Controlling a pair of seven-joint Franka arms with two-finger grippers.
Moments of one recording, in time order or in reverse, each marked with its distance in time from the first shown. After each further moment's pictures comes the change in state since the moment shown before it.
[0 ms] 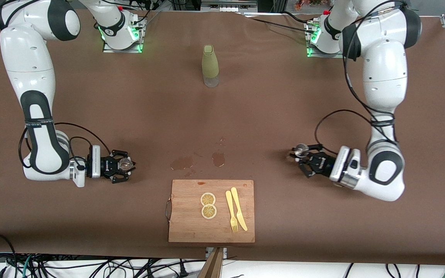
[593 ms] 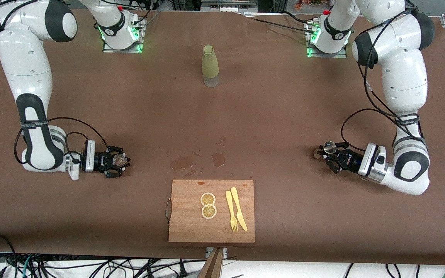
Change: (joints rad) left arm 0.117 0.065 0.015 -0.012 0.092 -0.014 0.140; right arm -0.015 0.000 -0.040 -0.079 0.048 -0.013 -0.086
